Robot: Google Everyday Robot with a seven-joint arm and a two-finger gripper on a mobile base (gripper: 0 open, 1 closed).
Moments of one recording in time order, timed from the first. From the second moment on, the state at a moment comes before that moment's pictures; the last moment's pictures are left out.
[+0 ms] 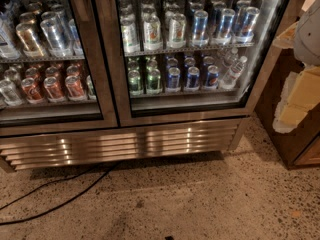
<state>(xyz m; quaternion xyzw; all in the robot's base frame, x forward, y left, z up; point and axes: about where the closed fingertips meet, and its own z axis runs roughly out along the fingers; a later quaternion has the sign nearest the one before) 0.438 -0.216 0.977 -0.60 0.78 -0.04 0.16</state>
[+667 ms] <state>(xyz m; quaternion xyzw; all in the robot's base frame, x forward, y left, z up) 0.447 -0.180 0.937 -0.62 0.78 0.00 0.13</state>
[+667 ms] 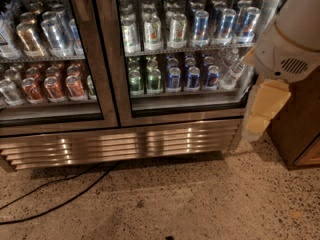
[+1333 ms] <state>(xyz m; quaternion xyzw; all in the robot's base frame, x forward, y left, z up) 0.453 -0.058 0.860 -0.65 0.72 0.21 0.13</state>
